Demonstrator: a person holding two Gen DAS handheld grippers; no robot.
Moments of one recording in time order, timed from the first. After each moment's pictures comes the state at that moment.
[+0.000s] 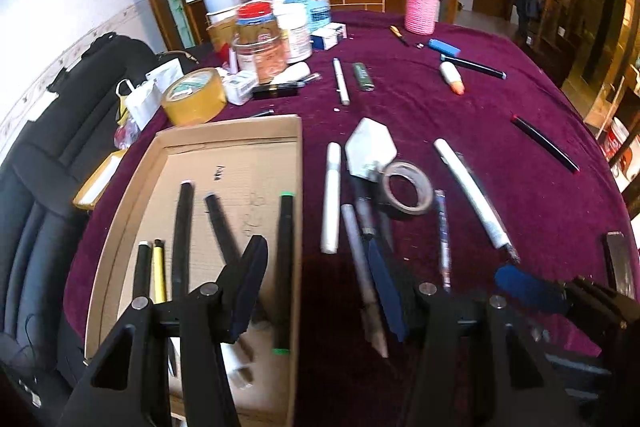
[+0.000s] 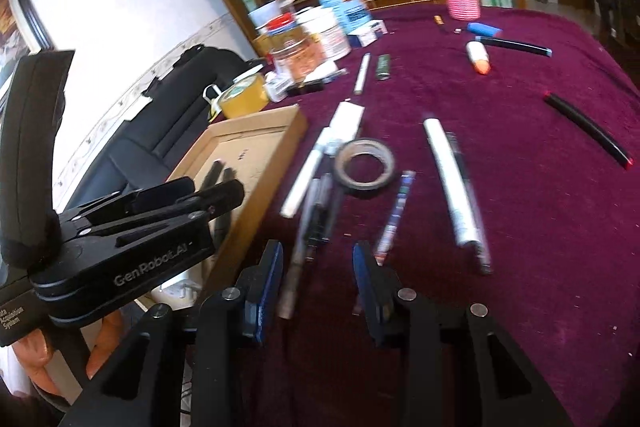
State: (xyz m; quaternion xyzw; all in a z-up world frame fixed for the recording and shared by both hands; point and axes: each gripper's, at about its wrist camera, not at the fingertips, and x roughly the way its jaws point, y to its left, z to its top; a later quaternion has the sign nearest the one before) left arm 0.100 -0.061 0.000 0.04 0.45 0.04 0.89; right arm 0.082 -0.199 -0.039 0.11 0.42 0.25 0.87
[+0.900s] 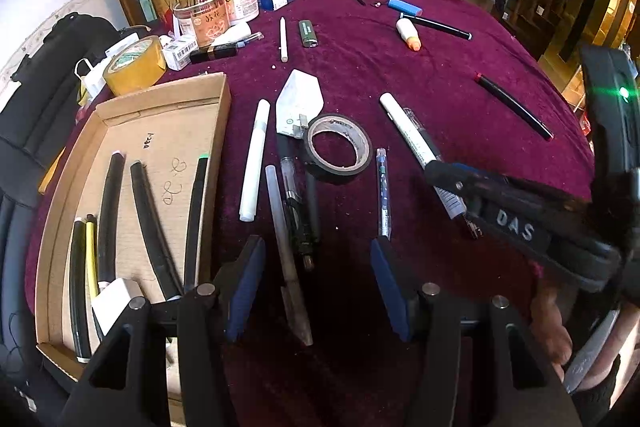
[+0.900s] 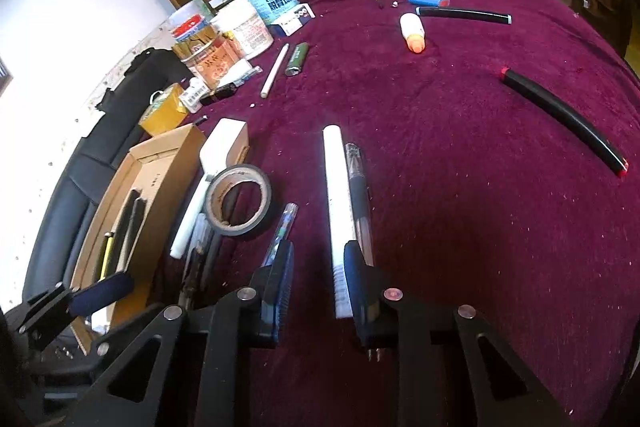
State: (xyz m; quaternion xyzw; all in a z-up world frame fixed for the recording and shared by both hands) left arm 0.108 -0.098 -0.032 0.02 0.50 -0.01 0.87; right arm 0.163 -0.246 -0.078 0.12 0.46 0.19 0.86
